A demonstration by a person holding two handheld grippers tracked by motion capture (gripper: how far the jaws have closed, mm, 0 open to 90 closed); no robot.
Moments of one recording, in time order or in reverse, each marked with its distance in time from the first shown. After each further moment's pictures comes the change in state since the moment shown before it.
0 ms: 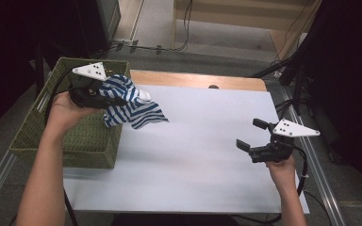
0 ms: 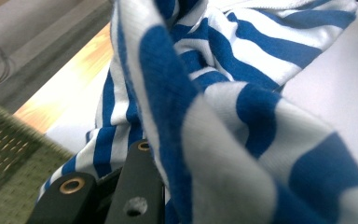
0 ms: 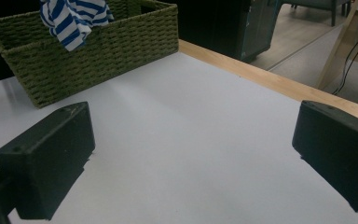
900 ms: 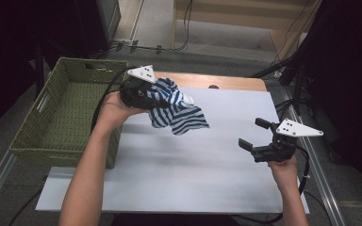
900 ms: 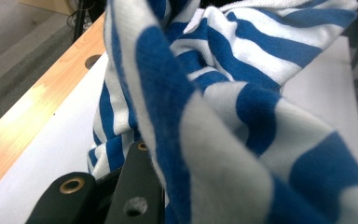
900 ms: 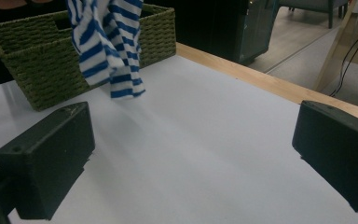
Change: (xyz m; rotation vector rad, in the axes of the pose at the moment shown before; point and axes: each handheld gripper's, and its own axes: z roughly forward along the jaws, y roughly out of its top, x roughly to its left) left arm -0.031 0.058 0.090 -0.035 -0.126 0.067; right arm -0.004 0.000 -0.005 -0.014 -0.003 0.007
